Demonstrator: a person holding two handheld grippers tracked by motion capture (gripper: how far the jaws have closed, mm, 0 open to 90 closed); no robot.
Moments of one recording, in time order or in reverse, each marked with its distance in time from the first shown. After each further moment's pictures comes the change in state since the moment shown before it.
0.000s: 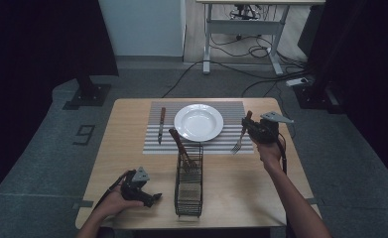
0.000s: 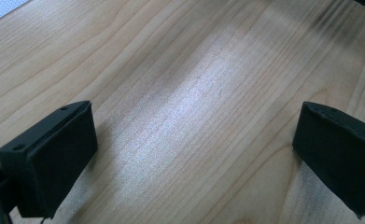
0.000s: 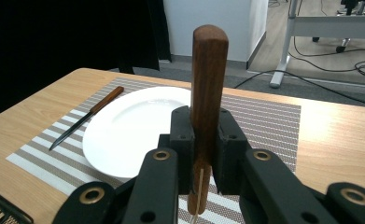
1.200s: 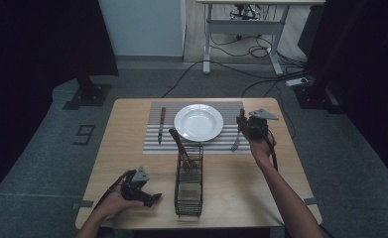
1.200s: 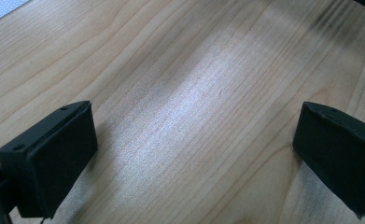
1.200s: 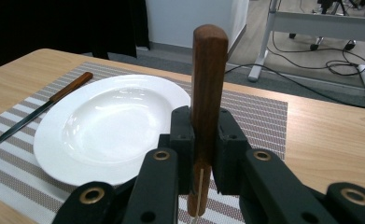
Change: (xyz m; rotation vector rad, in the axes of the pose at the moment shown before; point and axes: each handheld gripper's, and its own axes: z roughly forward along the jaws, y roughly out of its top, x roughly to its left) left arm 0.000 0.000 0.000 0.000 -0.002 0.001; right arm 0.002 -0.008 0.044 0.036 -0.099 -0.072
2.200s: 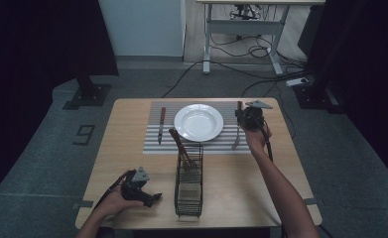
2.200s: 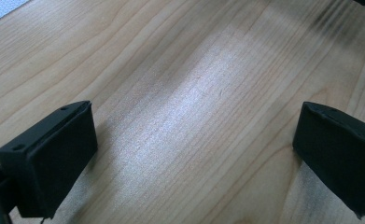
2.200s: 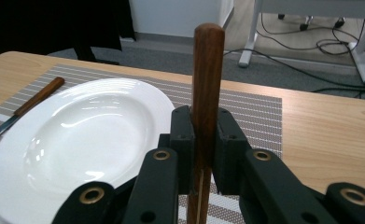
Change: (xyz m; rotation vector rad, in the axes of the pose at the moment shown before) left arm 0.000 0.000 0.000 0.000 -0.001 0.002; right arm -0.014 0.014 0.041 0.072 -0.050 0.064
